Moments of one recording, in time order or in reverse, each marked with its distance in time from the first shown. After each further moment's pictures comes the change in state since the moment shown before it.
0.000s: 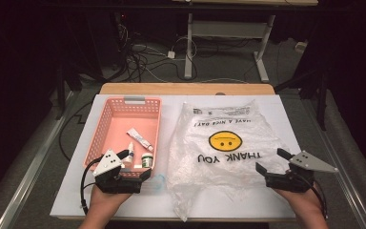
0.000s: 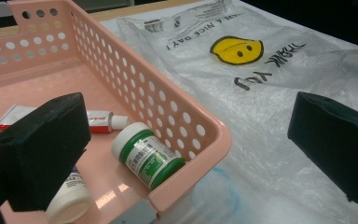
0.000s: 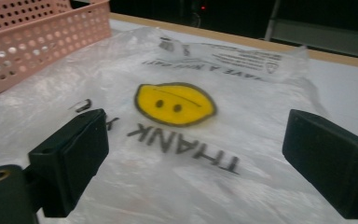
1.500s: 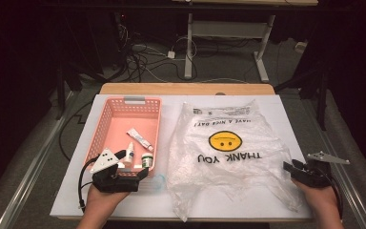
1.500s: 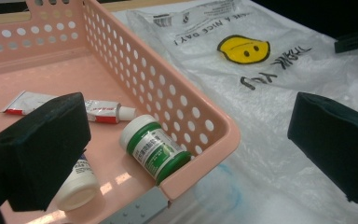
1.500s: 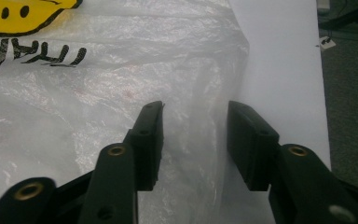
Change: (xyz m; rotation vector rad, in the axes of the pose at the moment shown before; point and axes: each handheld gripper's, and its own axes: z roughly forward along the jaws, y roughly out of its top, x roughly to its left) left arm 0.002 0.000 -0.003 0.037 0.039 -0.018; right arm -0.084 -0.053 0.008 0.303 -0.177 0.201
